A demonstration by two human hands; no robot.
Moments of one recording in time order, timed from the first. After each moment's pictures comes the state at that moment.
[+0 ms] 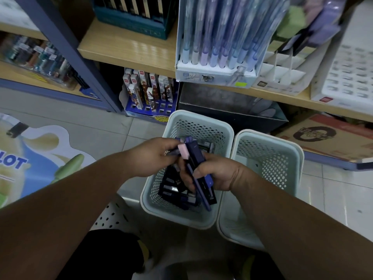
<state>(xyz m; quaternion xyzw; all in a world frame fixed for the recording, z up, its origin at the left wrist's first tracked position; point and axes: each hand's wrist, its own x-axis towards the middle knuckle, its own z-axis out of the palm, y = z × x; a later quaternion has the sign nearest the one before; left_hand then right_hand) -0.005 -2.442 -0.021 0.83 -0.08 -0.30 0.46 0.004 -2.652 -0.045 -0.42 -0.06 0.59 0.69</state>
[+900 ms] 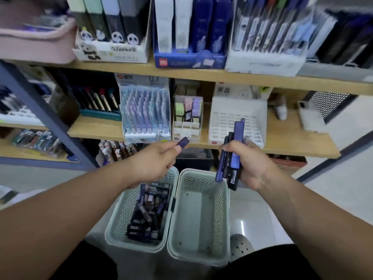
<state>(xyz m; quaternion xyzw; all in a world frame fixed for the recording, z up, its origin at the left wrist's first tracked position) -0.012 -2.599 0.180 0.81 -0.05 -0.24 0.53 -0.006 -2.845 0.167 -0.60 0.13 0.14 0.78</state>
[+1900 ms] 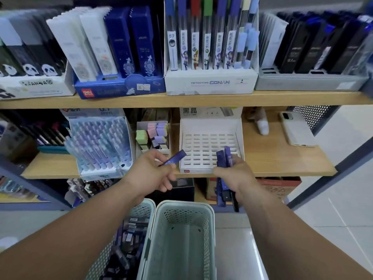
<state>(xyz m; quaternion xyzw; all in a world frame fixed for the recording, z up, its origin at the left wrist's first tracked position) 0.076 -2.692 0.134 0.78 0.06 -0.15 0.61 0.068 -2.923 0.109 -0.73 0.25 0.08 0.63</state>
